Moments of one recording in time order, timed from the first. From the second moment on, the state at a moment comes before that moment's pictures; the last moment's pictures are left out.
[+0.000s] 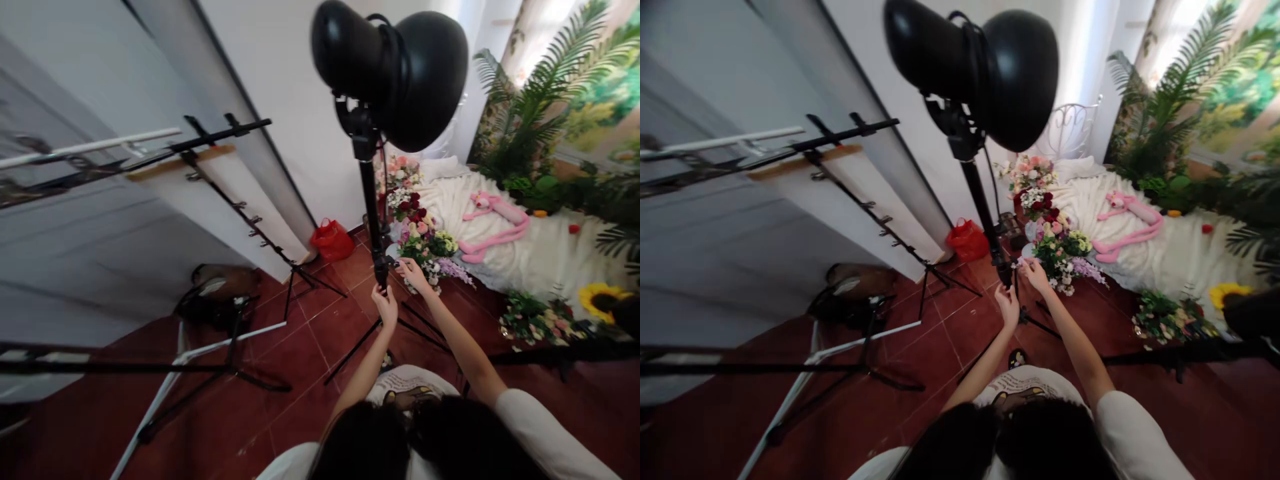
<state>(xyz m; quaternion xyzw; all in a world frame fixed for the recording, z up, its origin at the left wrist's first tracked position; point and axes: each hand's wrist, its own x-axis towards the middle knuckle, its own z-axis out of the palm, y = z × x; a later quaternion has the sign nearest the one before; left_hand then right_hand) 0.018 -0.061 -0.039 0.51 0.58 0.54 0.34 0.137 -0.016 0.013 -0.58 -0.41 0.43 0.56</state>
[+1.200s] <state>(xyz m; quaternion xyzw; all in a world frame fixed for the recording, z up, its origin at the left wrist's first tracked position) 0.291 -0.254 -0.003 0.76 0.01 0.06 0.65 0.270 -0.394 0.028 -0.85 -0.06 -0.02 0.52</state>
